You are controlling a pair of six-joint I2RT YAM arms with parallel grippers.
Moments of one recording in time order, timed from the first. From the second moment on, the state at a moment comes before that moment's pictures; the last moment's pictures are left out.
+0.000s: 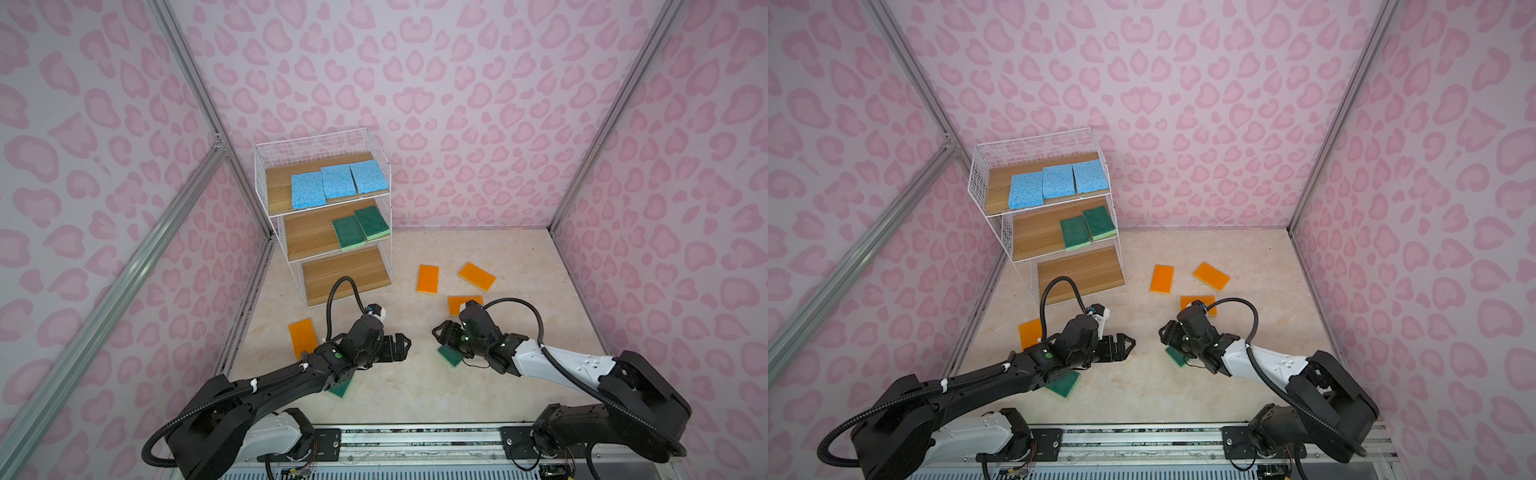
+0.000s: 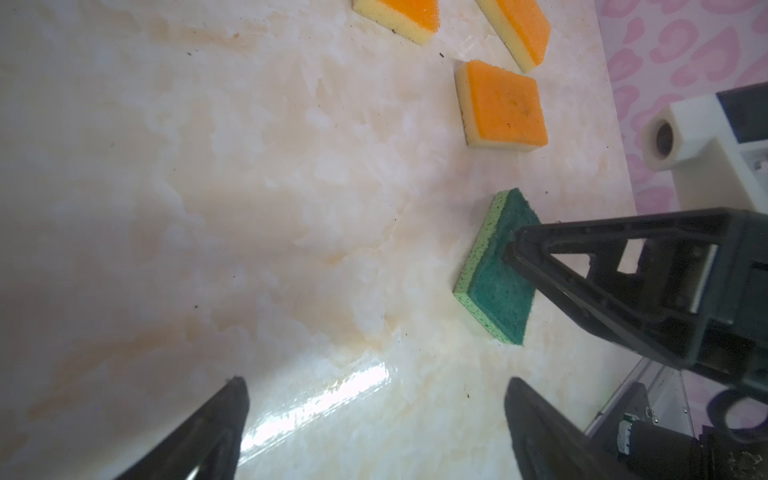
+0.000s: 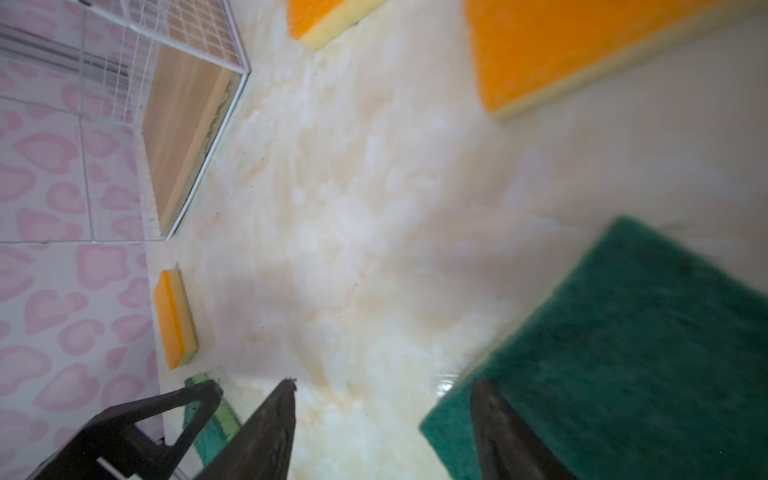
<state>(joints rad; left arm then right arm) -0.78 1.21 0.52 -0.06 0.07 -0.77 0.69 1.40 0.61 0.02 -0.08 1.06</state>
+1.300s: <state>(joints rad) -0.82 1.22 0.52 0.00 0.04 -0.77 0.30 1.26 0.48 -0.28 -0.44 0.83</state>
